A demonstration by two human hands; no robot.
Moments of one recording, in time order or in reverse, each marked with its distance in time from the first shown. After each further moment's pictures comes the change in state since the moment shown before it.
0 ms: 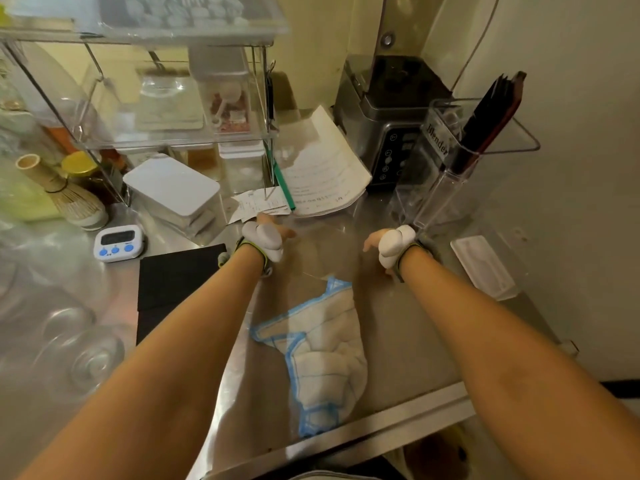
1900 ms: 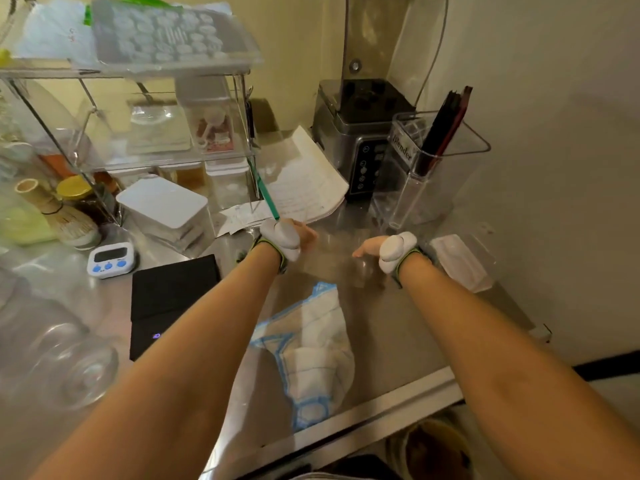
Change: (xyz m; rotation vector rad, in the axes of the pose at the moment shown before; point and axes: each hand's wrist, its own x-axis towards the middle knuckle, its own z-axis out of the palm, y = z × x) left_hand -0.027 0.037 0.029 -0.038 -0.256 0.176; right_hand -0.036 0.010 -0.003 0.820 -0.034 0.259
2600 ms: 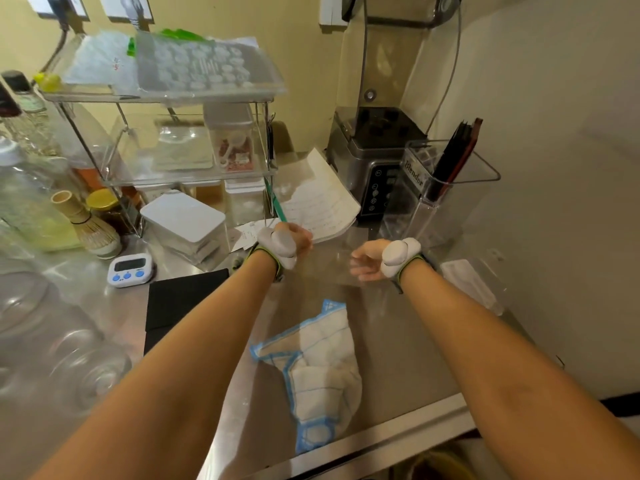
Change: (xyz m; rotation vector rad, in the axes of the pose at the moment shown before) left_hand -0.011 0.008 -0.034 -0.190 0.066 0.030; right_hand 0.025 -0.024 0.003 0.249 -0.172 0.012
